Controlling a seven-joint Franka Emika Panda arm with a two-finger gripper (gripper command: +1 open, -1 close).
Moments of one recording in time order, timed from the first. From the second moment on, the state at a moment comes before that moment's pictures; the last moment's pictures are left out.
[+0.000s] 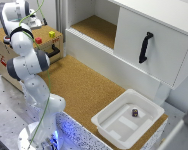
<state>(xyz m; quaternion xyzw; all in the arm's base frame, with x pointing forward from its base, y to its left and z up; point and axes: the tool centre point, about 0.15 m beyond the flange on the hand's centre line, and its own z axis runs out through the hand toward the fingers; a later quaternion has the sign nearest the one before) 0.228 0.392 0.509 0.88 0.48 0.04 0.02</state>
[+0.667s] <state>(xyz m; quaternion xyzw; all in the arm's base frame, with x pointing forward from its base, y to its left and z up) 0.259 0.327 0.483 0.93 0.36 0.02 0.02</state>
